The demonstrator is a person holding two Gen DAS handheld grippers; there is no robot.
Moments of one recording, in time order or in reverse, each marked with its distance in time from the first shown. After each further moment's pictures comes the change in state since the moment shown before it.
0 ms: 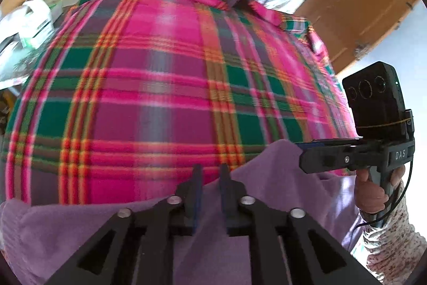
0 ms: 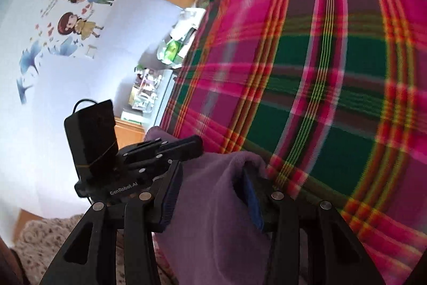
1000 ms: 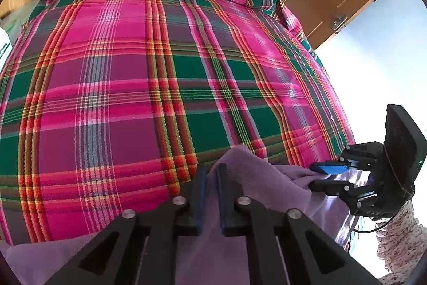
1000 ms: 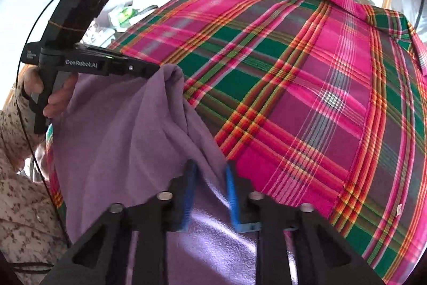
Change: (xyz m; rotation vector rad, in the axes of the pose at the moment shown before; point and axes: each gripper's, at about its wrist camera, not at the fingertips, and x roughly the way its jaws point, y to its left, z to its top) left arm 0.034 -0.033 0.012 0.124 0.082 -0.065; right arm -0.024 0.020 -0.095 -0.370 -0.024 -0.583
